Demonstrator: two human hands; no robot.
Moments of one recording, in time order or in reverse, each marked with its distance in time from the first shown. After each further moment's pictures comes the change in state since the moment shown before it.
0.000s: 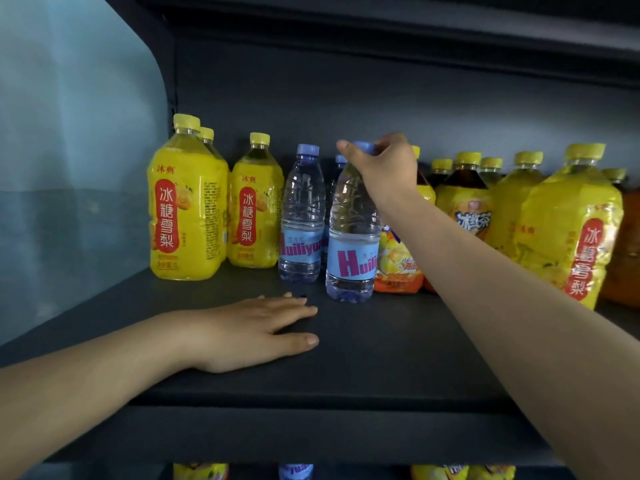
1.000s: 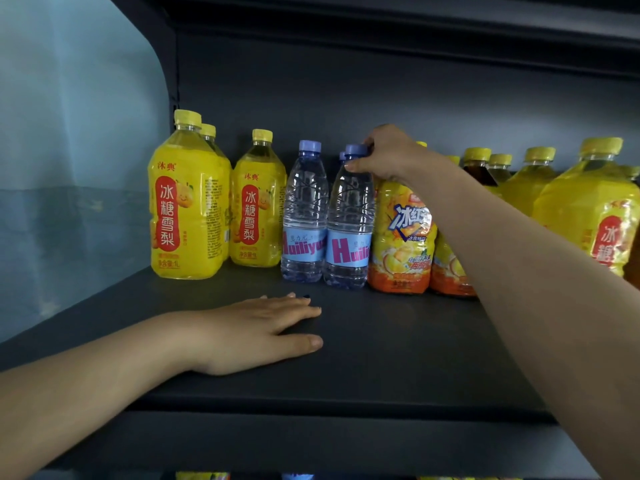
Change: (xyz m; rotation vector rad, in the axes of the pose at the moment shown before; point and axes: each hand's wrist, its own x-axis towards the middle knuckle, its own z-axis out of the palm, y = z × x) left_hand 0.001 0.000 0.001 0.011 0.006 0.009; right_hand 0.048 0.003 -0.004 -0.569 -0.448 -0.139
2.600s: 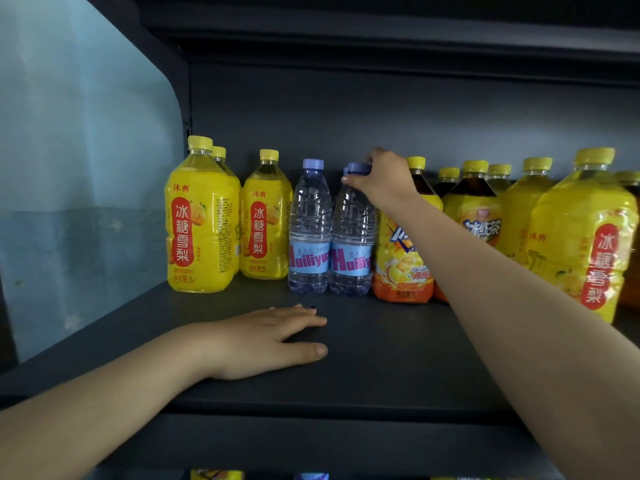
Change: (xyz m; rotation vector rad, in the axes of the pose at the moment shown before) left_hand -0.003 0.002 0.001 -0.063 0.044 -0.019; right_hand -0.014 -0.003 0.020 0.044 0.270 -0.001
